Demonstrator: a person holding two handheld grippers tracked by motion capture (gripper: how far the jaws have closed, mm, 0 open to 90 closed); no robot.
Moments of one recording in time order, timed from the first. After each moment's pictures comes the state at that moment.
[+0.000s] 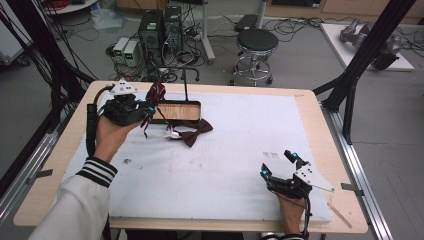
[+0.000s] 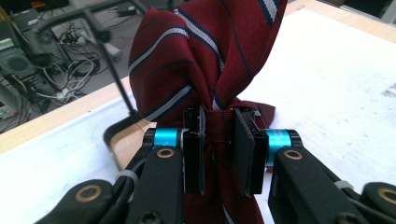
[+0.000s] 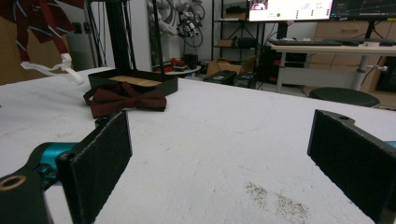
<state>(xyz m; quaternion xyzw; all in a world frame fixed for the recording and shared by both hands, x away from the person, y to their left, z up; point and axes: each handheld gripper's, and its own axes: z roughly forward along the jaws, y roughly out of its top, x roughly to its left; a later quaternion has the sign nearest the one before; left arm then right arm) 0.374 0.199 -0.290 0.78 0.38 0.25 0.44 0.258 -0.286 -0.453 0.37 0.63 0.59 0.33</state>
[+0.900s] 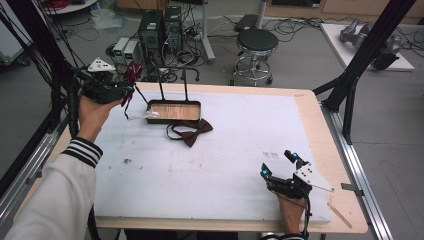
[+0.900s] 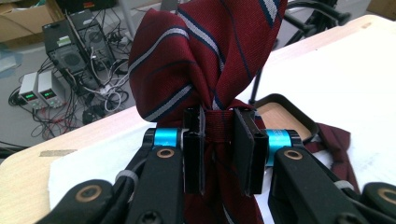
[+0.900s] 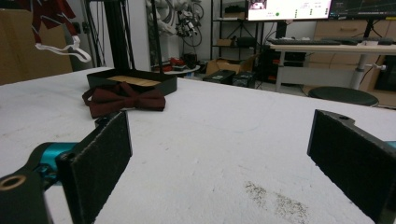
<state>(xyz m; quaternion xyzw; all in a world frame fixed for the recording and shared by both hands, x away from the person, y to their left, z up) 0.422 0.251 -0.274 0.75 0.43 0.29 0.42 0.258 -0.287 -0.453 0.37 0.63 0.59 0.34</state>
